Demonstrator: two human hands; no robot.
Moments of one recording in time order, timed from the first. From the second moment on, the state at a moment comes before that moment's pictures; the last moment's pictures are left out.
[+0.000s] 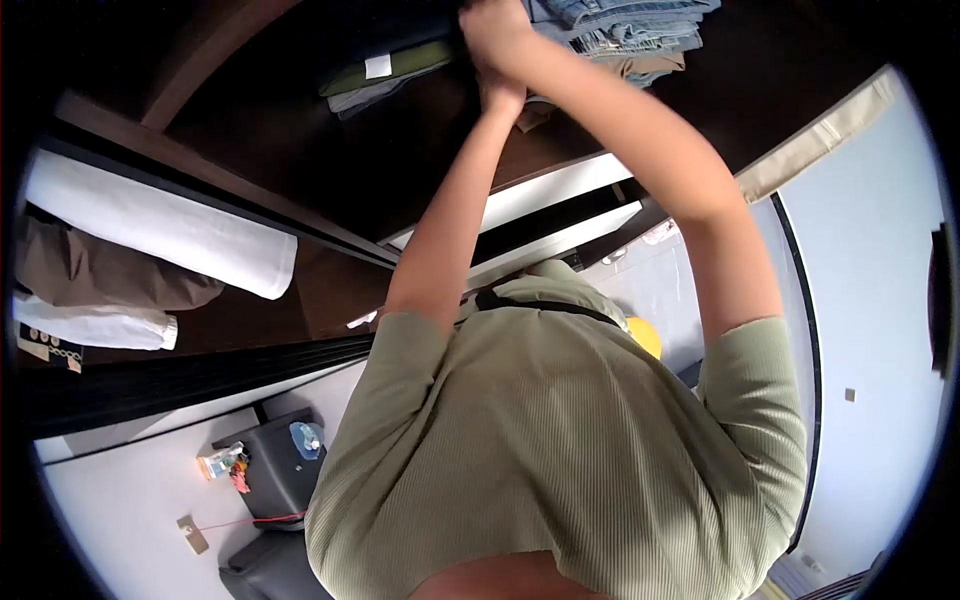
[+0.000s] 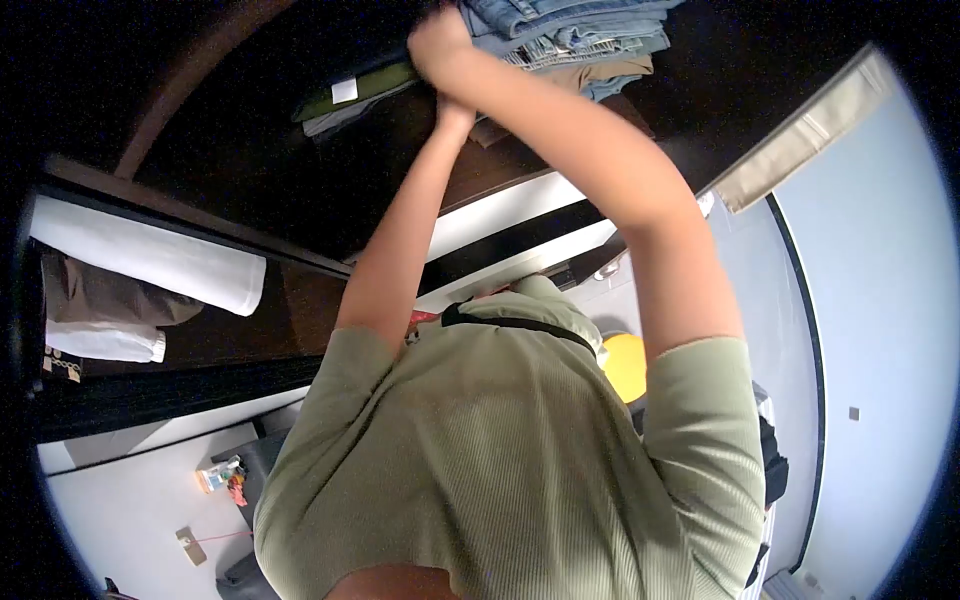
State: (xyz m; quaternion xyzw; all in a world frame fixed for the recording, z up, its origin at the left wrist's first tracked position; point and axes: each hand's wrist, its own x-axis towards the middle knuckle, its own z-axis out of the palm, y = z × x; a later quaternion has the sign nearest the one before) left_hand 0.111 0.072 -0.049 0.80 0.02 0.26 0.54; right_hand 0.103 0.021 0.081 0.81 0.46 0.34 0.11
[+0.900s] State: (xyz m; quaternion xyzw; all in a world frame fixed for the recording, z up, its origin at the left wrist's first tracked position) left_hand 0.083 0.049 -0.033 0.95 0.10 0.26 0.13; right_hand 0.148 -0.042 -0.018 0.63 -0.02 0.04 -0.78
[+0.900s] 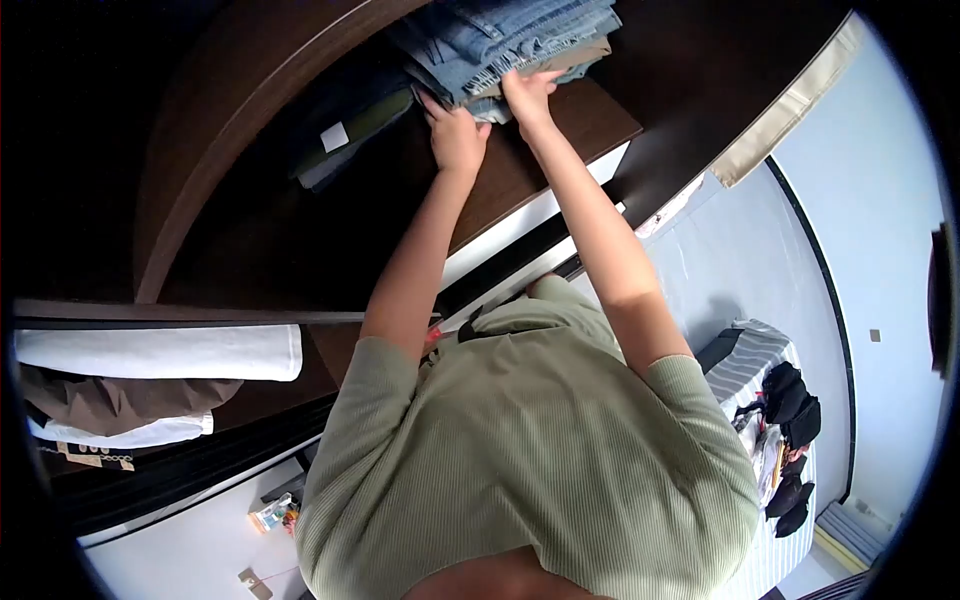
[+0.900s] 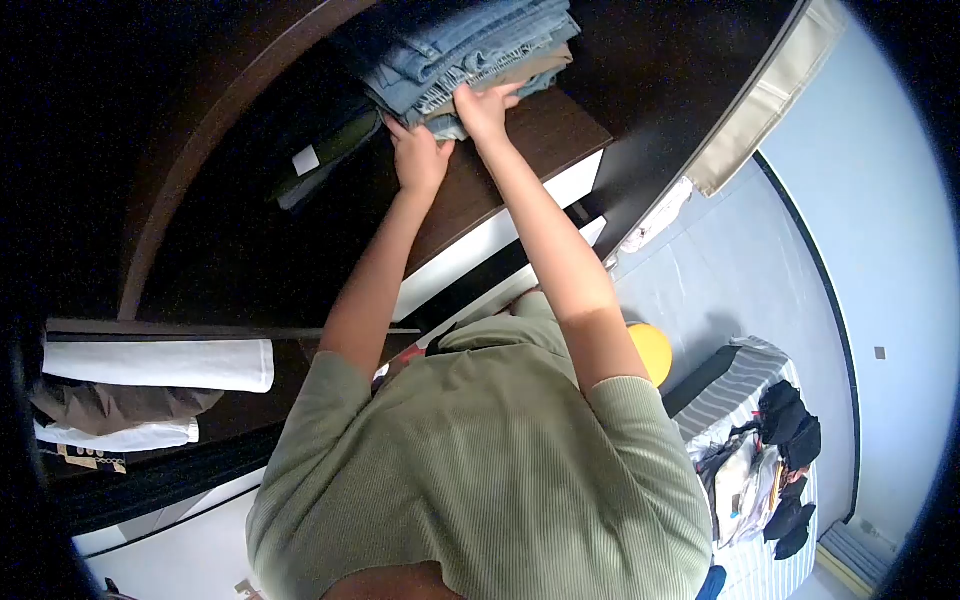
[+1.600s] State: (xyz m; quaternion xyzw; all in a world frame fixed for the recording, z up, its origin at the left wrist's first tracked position) left_hand 0.138 0.098 -0.063 0.97 0.08 0.20 0.11; right_hand 0.208 0.008 -0.040 0.63 -0.01 0.01 -0.78
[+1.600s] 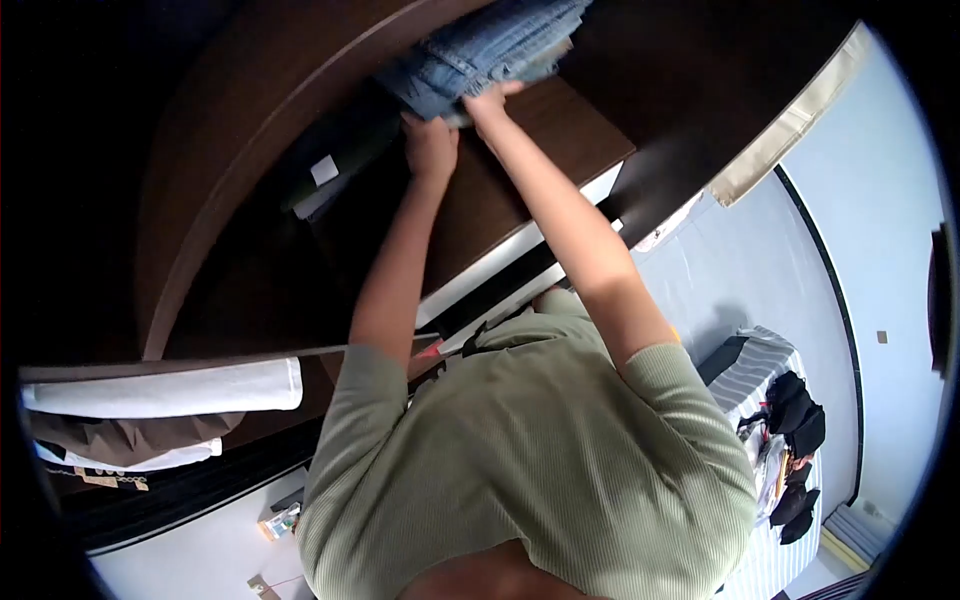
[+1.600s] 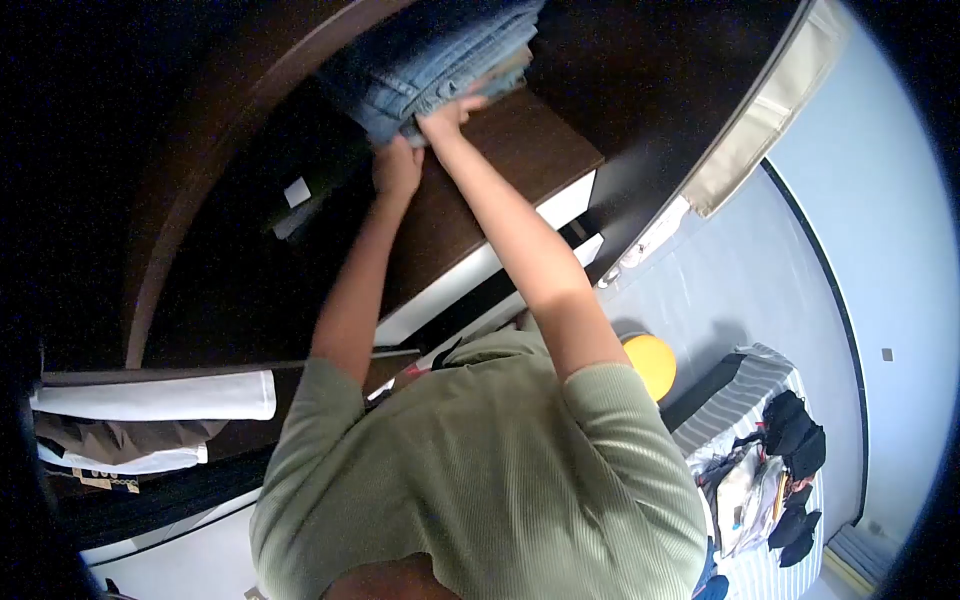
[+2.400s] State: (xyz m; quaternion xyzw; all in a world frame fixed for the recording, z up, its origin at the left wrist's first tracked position) left_hand 0.110 0.034 0.098 0.89 -0.07 0.39 -0.23; right_hand 0.160 -0.062 0.059 0.56 0.12 0.16 -0.80
